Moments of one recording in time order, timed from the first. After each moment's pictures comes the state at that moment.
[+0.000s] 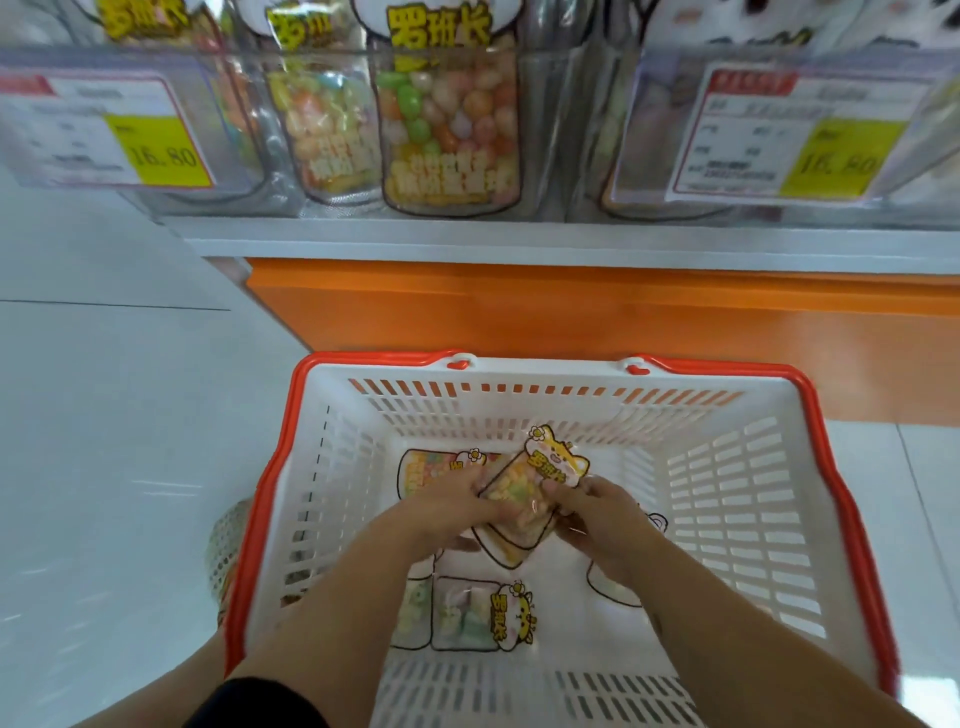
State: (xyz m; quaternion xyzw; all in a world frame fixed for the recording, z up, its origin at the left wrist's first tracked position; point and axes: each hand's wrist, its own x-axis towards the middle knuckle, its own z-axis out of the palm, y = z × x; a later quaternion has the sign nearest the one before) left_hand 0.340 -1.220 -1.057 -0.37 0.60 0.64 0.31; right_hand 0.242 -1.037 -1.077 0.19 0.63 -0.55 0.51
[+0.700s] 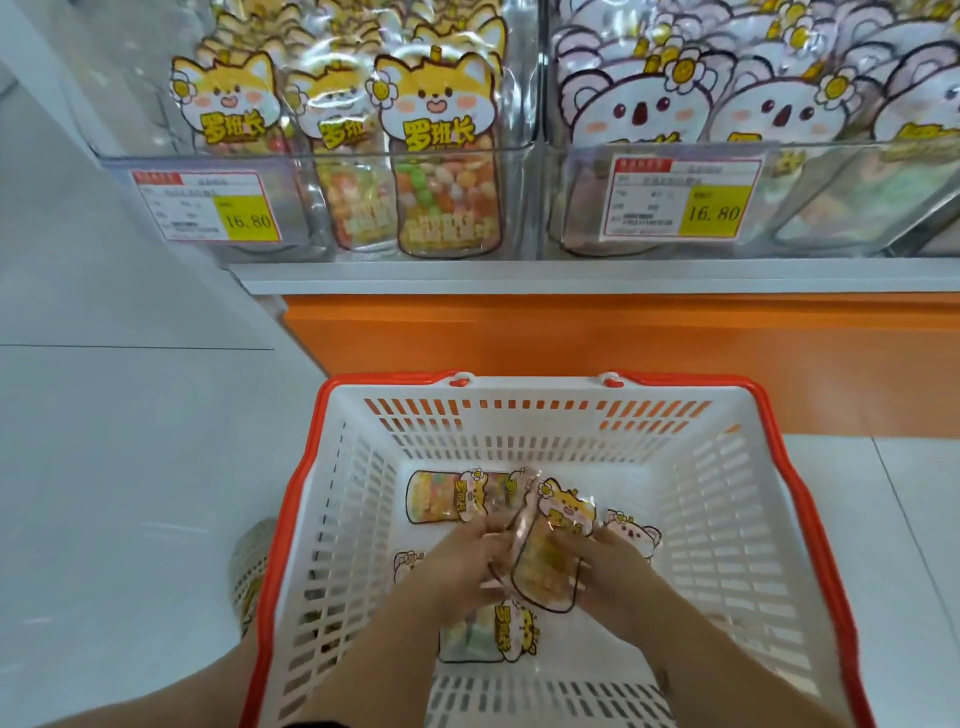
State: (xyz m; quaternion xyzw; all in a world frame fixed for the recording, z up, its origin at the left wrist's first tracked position) left_hand 0.371 -1.171 -1.040 -0.49 0.43 0.73 0.21; right_hand 0.280 -1.008 -1.063 0.26 0.56 -0.61 0.50
